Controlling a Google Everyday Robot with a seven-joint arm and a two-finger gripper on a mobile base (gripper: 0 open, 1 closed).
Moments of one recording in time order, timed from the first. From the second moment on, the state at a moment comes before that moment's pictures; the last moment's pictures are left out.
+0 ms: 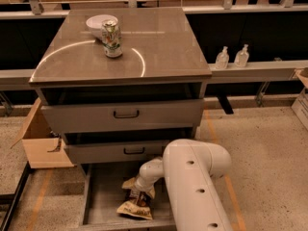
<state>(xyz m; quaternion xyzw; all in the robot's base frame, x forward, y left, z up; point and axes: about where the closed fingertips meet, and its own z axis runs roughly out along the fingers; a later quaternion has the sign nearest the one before) 0.602 0.080 0.152 -0.98 0.12 0.01 0.17</state>
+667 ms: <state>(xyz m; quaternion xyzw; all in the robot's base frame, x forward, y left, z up) 0.597 0.077 0.149 -0.98 0.11 0.01 0.18</state>
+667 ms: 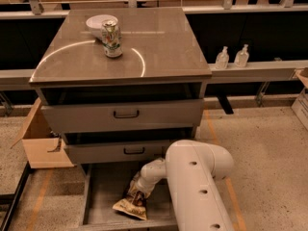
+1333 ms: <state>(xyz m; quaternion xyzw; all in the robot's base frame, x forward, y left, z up) 0.595 0.063 0.177 -0.97 0.12 0.01 0.23</state>
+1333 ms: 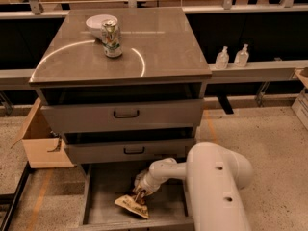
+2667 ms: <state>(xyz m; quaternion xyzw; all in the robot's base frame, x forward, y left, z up) 0.573 -0.043 0.375 -0.91 0.19 -0.01 0.36</state>
